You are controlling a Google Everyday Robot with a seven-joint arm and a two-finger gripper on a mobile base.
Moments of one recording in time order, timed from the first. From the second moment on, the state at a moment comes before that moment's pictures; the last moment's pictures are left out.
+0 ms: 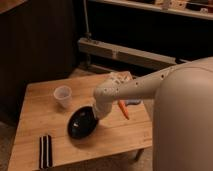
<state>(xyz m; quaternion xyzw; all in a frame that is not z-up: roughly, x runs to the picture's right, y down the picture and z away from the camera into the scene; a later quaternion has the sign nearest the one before) -0.033 0.121 0.794 -0.27 0.12 0.64 0.71</state>
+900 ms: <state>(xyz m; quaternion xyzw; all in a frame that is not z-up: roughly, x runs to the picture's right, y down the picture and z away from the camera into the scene) -0.056 0.098 0.851 -0.27 0.10 0.62 0.73</state>
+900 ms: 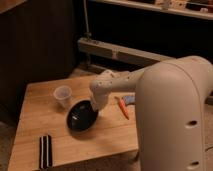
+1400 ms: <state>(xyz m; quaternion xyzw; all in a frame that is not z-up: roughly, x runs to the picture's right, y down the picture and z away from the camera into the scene) -0.025 0.082 0.892 -0.24 0.14 0.65 0.70</state>
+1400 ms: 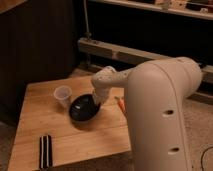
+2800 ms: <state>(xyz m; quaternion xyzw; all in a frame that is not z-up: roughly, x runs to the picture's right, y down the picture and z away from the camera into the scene) -0.018 0.237 0.742 -0.25 0.12 0.54 0.79</state>
